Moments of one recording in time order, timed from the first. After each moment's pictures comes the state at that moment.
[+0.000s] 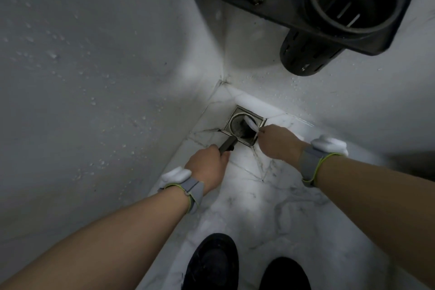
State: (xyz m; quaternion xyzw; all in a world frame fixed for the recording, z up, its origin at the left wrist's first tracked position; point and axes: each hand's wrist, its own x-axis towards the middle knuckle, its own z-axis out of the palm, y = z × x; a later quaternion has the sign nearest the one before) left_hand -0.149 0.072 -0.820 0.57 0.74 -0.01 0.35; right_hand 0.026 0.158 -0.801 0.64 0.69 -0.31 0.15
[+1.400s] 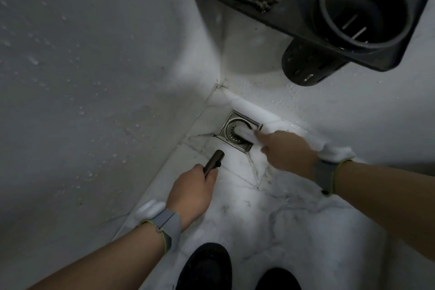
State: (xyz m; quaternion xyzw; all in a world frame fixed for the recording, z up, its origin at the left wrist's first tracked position) left_hand -0.158 0.036 -0.814 0.48 0.77 0.07 0.42; right_hand 0.059 0.170 -0.809 0.56 0.78 -0.16 0.20
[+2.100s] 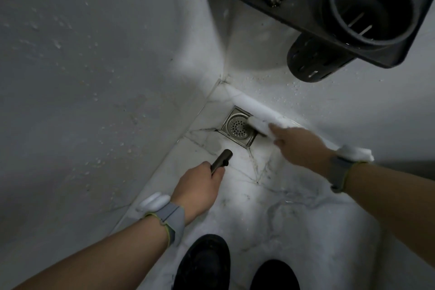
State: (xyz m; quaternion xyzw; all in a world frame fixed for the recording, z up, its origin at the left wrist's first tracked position) left_hand -0.152 0.032 -0.807 0.48 0.75 0.06 0.45; right_hand 0.090 0.167 -0.812 0.58 0.78 -0.15 0.19
